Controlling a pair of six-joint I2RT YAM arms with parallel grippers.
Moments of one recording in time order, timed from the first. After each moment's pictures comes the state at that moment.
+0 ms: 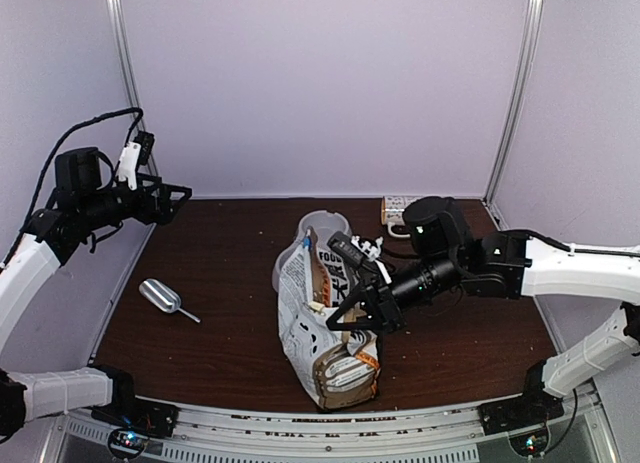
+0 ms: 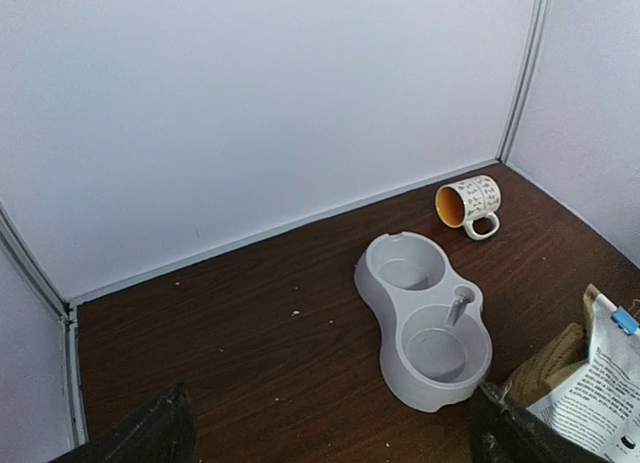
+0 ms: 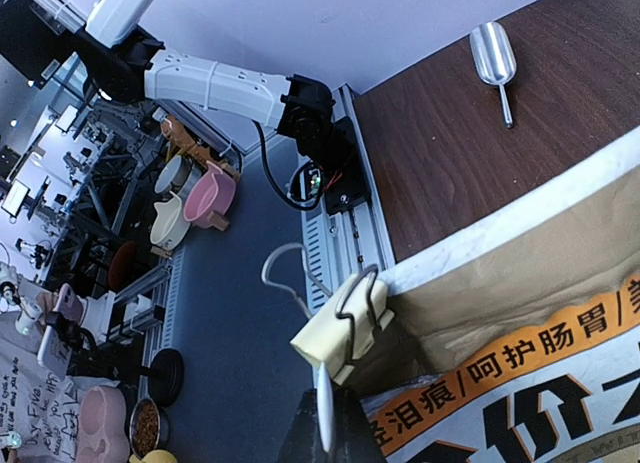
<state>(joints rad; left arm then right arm) -0.18 0.96 1.04 -0.37 0.34 0.07 1.07 1.32 1.06 -0.22 -0.65 0.36</state>
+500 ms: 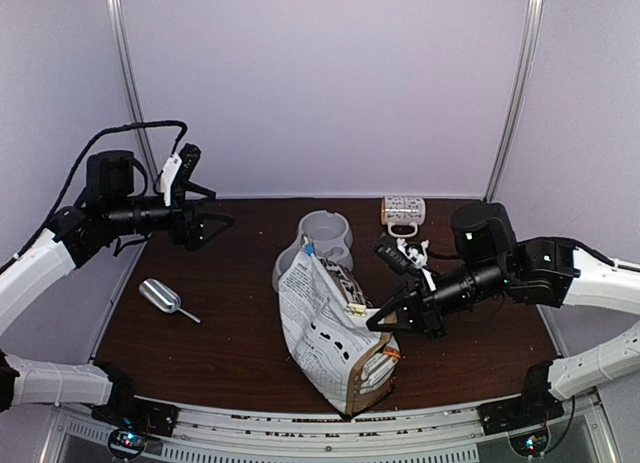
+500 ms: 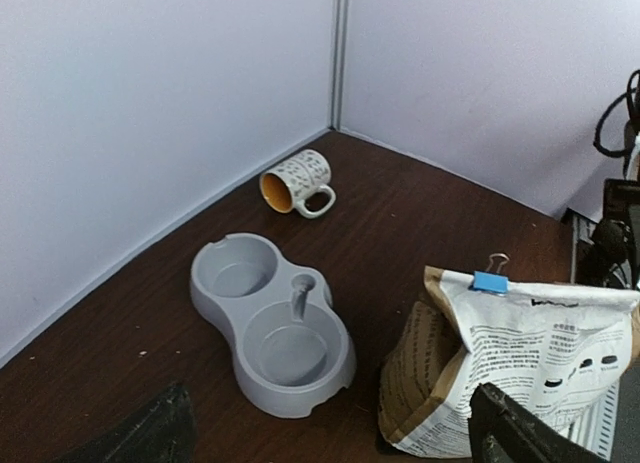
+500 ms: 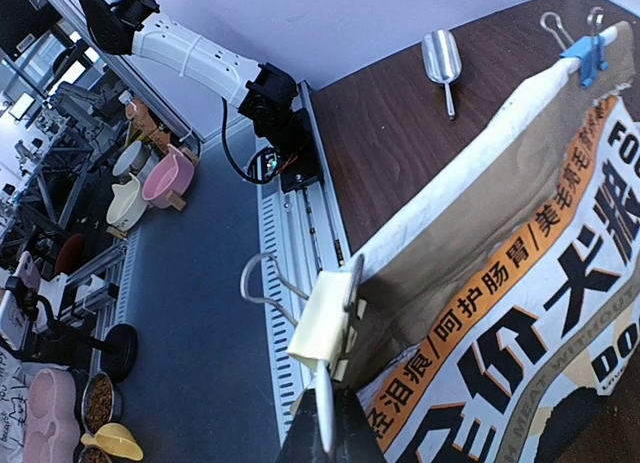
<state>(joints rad) -0.41 1.02 1.02 -0.33 0.54 0.14 1.05 1.10 0.96 -0.39 -0.55 0.22</state>
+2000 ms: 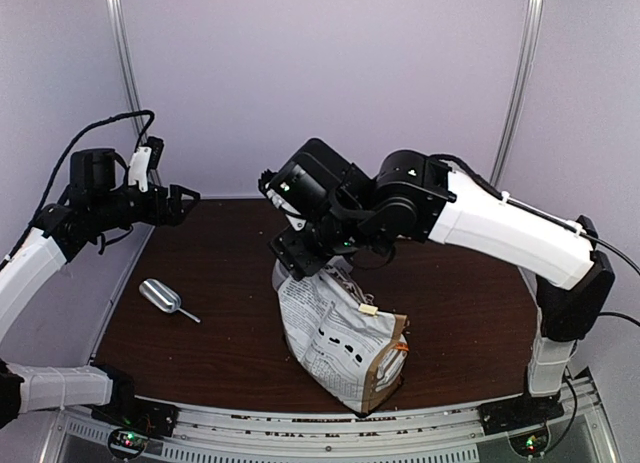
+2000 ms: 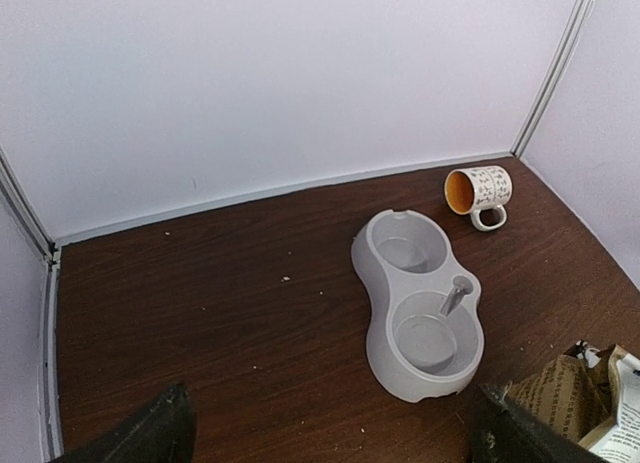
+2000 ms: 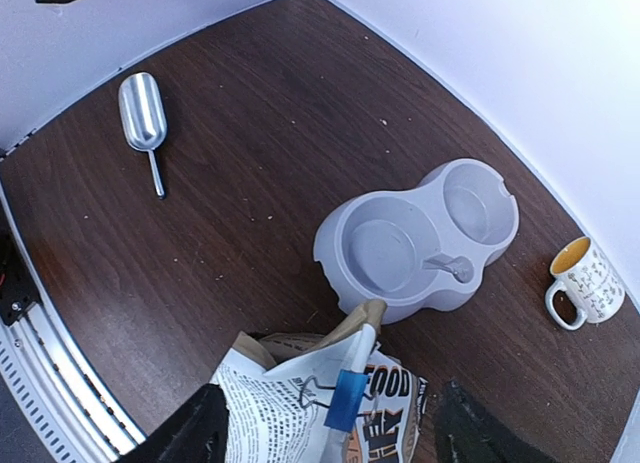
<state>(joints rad) -0.27 1.01 1.06 -0.42 0.21 -0.07 1.26 1.92 2.15 -1.05 0.47 0.23</state>
